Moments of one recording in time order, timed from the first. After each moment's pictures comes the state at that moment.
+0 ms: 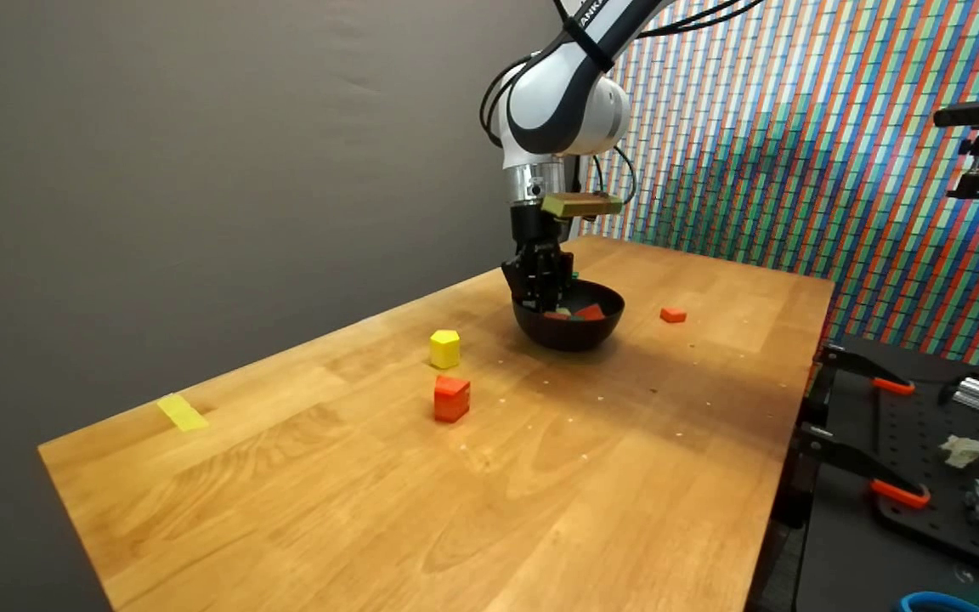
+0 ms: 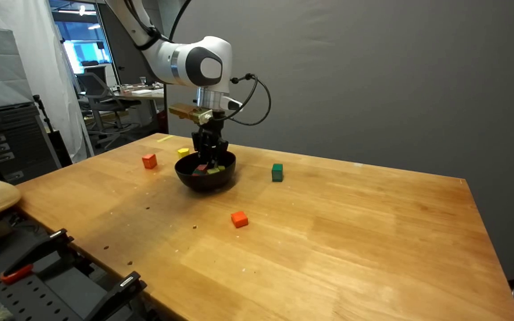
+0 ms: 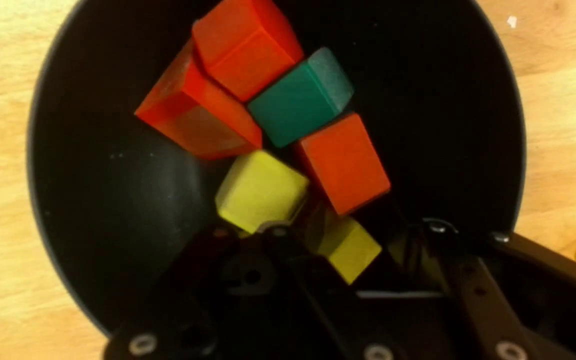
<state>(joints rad) 0.05 0.64 0.06 -1.84 0.09 2.26 0.14</state>
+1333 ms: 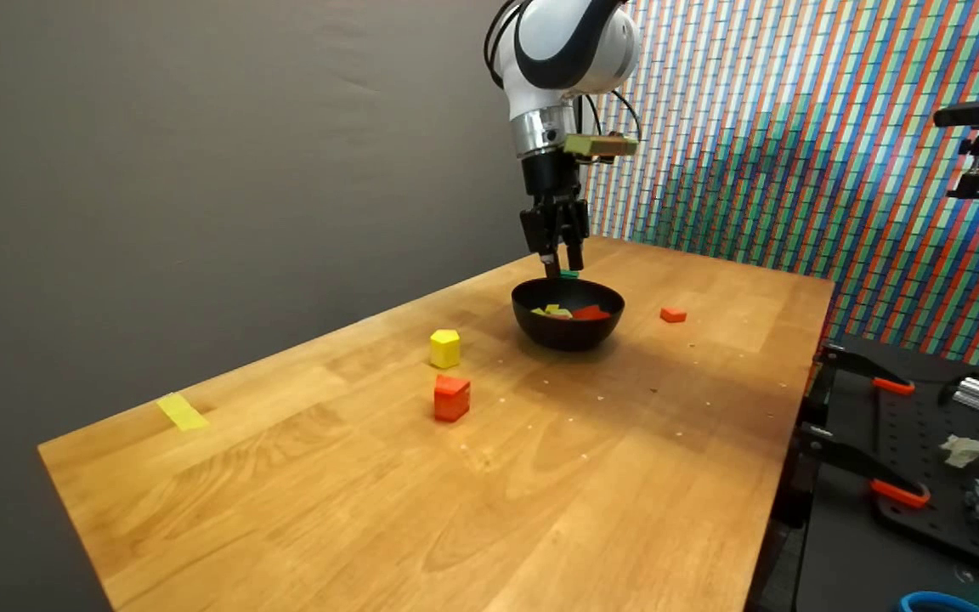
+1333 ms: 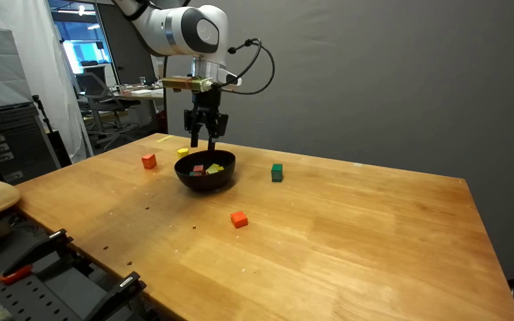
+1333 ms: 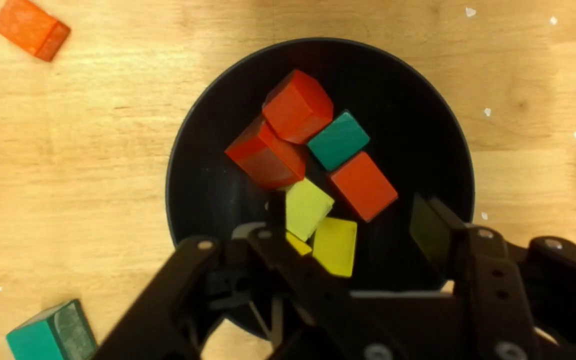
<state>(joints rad) 0.06 0.51 0.03 -1.85 0.03 2.06 0.05</state>
